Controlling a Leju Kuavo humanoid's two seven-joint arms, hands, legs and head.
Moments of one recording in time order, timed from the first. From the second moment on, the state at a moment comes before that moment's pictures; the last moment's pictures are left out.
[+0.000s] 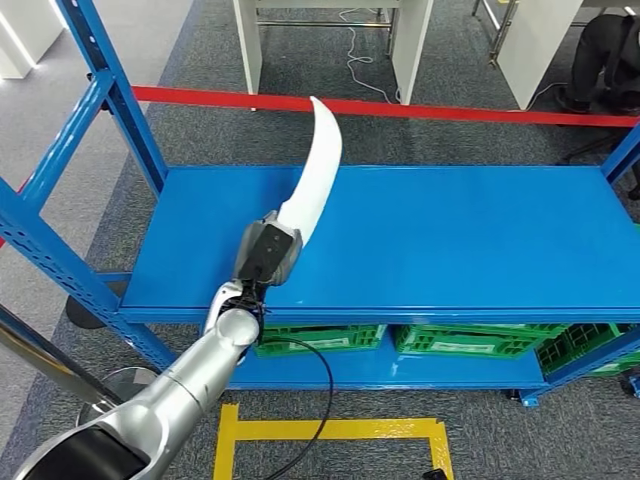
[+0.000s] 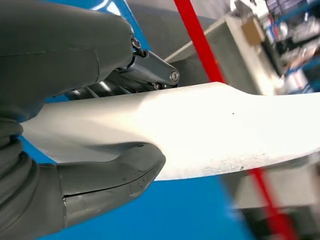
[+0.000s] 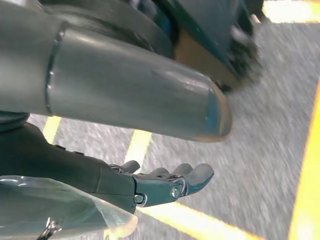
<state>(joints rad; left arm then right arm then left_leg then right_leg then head) -0.63 -0.28 -0.46 -0.72 -0.22 0.50 -0.56 -0.07 0.20 -1.09 -0.19 1.34 -0.02 -0.46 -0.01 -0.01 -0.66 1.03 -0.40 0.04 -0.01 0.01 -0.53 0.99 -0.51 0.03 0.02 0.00</state>
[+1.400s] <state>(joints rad) -0.35 -0.19 -0.34 -1.48 -0.29 0.70 -0.67 -0.06 0.23 -1.09 -0.18 1.34 -0.11 -0.31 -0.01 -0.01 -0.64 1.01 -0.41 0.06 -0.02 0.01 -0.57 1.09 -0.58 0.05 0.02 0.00</state>
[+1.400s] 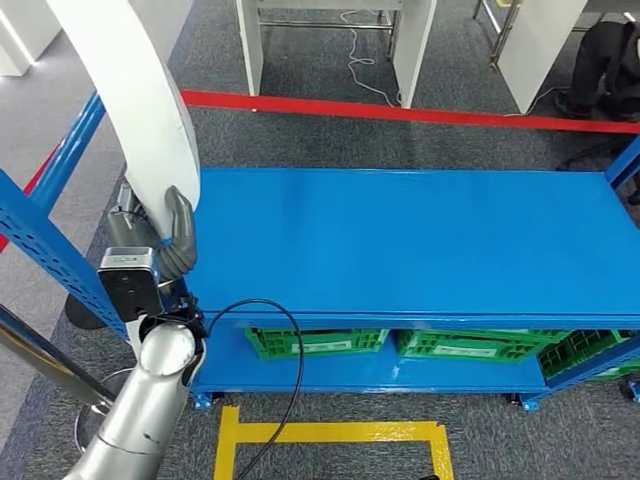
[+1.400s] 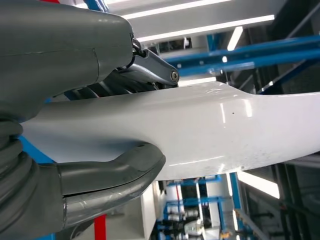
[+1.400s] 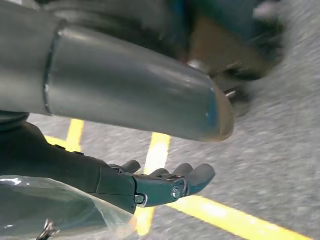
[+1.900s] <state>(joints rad) -0.36 -0.20 -0.36 -1.48 -0.28 0.70 -0.63 -0.06 0.23 -1.04 -0.18 1.43 -0.22 -0.13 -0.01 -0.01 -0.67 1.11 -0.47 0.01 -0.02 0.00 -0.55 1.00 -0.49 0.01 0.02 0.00</state>
